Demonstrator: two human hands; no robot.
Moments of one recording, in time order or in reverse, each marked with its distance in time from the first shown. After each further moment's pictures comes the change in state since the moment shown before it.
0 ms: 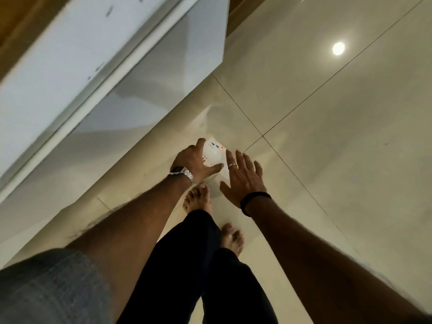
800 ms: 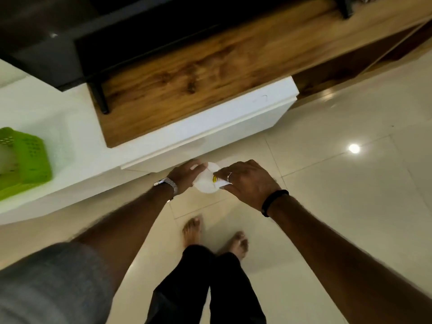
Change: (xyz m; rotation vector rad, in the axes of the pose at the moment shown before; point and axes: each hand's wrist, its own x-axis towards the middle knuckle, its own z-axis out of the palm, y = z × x) left_hand -0.288 -0.093 -0.147 -0.850 0.179 -0.172; right_hand -0.229 -0.167 -0.183 -0.302 0.245 -0.855
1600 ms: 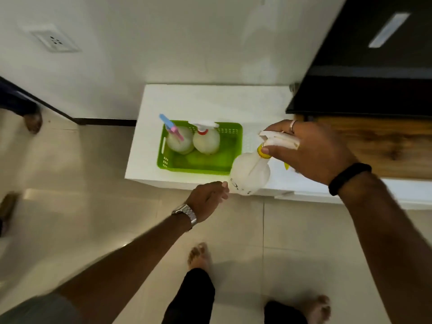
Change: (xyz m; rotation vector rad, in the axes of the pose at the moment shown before) left_hand -0.200 -0.286 -0.319 -0.299 0.353 0.138; right_hand 0.281 -0.418 -0.065 0.253 0.089 -0.028
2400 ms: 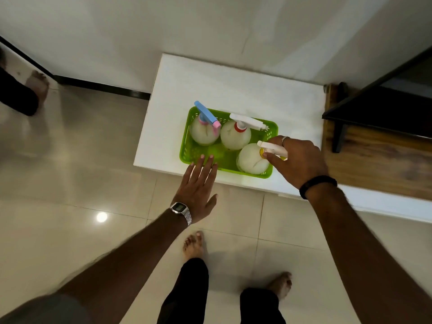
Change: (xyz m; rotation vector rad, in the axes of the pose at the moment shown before) left_hand 0.009 -0.090 -0.066 0.925 0.189 0.315; right_hand 0.075 -0.007 0.128 -0.403 0.007 0.069
